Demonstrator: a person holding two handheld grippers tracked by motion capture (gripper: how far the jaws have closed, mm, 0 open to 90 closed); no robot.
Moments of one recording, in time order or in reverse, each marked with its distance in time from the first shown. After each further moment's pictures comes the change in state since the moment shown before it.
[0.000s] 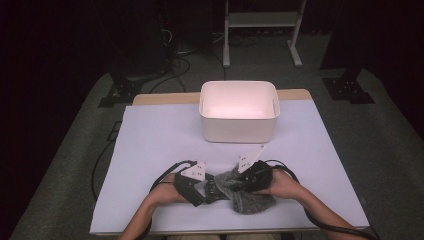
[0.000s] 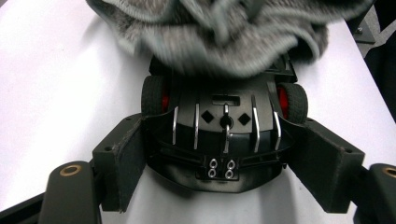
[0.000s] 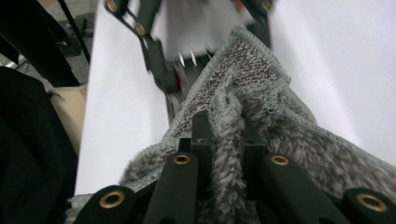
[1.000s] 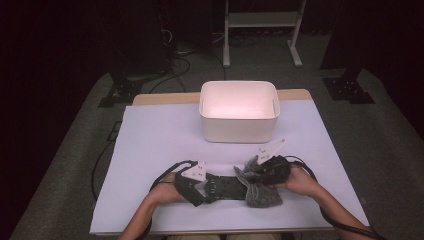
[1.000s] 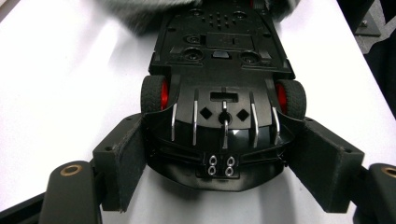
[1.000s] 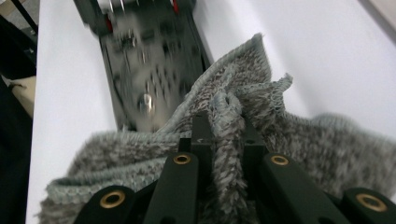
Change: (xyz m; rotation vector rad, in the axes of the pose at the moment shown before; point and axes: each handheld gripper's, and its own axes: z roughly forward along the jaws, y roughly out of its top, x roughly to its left) left arm -0.002 0.005 -0.002 0.012 0.016 0.043; right arm -0.022 -0.041 -0.030 0.011 -0.096 0.121
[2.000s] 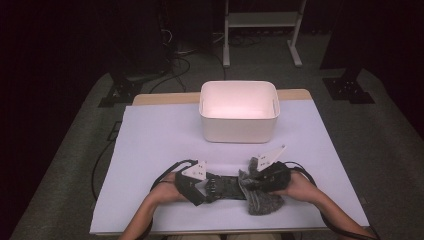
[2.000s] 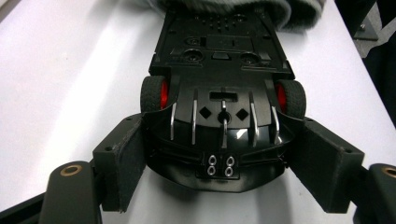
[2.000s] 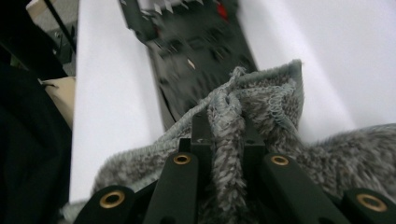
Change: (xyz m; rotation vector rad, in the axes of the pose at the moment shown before) left arm 0.001 0.001 0.000 -0.020 -0.006 -0.017; right arm 0.020 0.006 0.005 -0.018 0.064 -0.039
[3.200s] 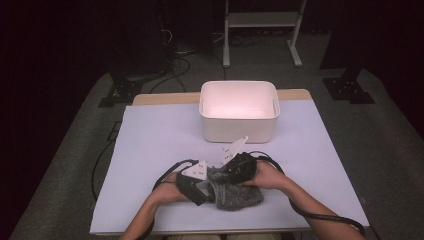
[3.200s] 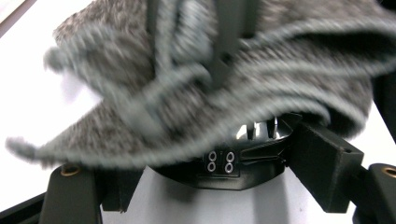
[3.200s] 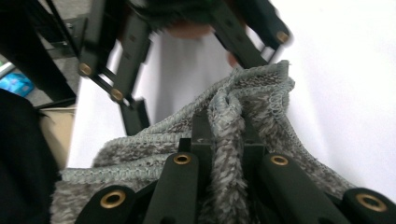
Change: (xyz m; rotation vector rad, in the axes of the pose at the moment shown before) left arm 0.000 0.000 0.003 -0.034 -0.001 -0.010; right arm 0.000 0.075 0.043 0.025 0.046 -0.111
